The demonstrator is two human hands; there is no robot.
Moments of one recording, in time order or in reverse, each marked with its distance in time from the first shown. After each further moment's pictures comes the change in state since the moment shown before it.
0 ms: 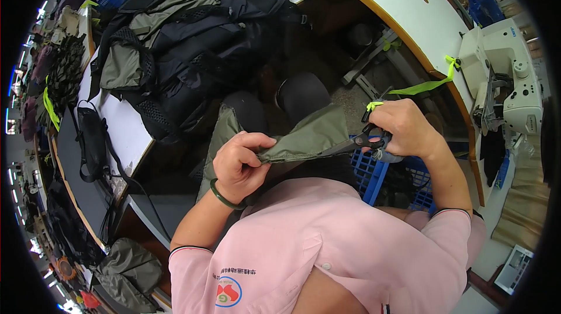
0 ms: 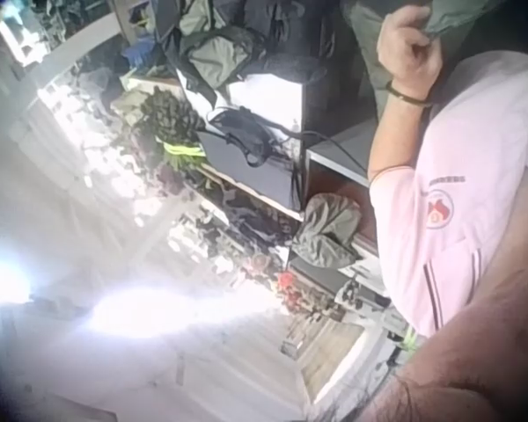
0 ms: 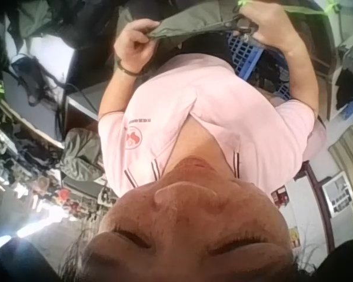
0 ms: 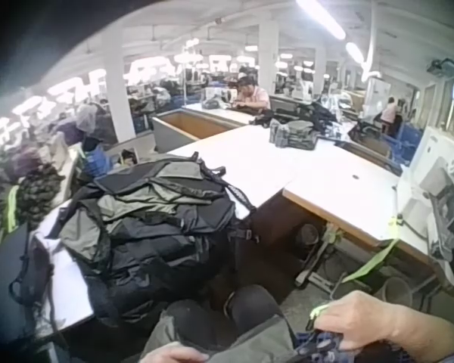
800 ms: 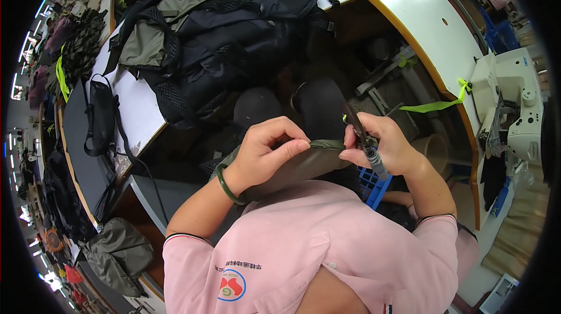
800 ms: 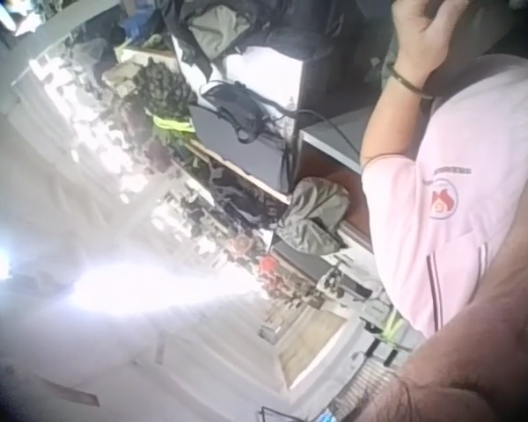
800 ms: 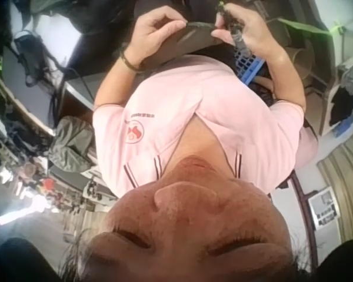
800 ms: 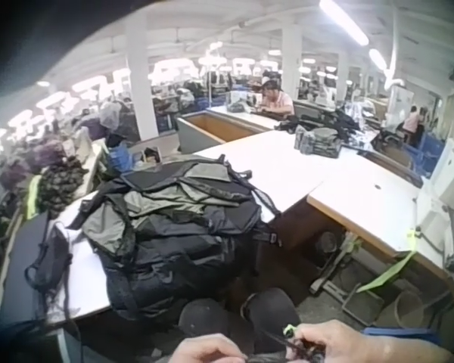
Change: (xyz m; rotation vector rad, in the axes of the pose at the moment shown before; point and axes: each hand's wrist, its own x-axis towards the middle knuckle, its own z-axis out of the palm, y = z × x) left_hand 0.020 0.015 -0.003 -0.362 -0.222 -0.559; right_hand 0.043 -0.050 0.018 0.860 -0.082 0.351
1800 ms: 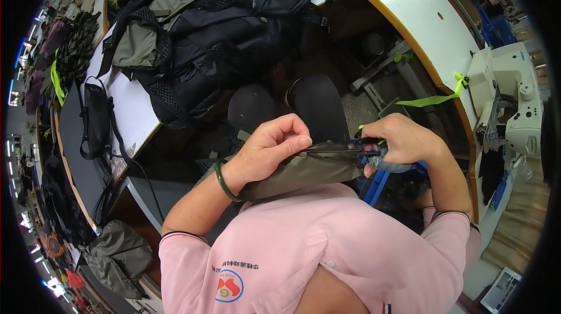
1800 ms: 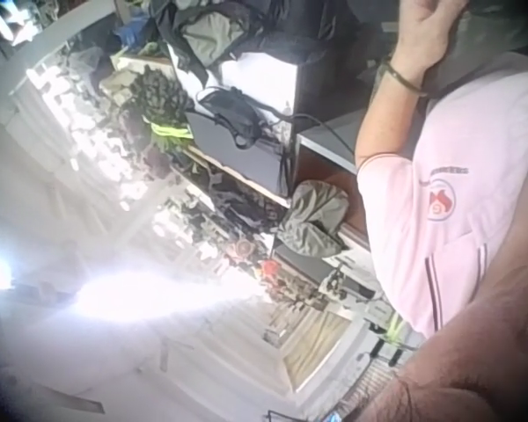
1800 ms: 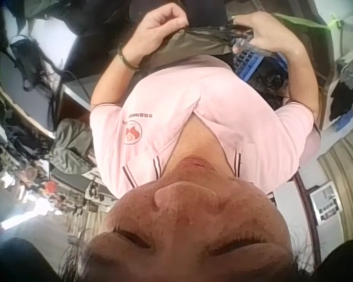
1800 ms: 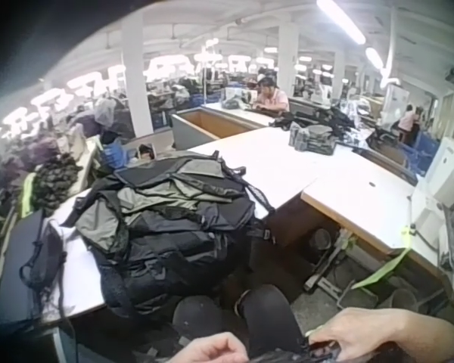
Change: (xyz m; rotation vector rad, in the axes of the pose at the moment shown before) left_hand 0.009 0.000 0.008 -0.324 -0.126 -0.288; right_hand -0.008 0.008 -0.042 -0.588 -0.316 0.058
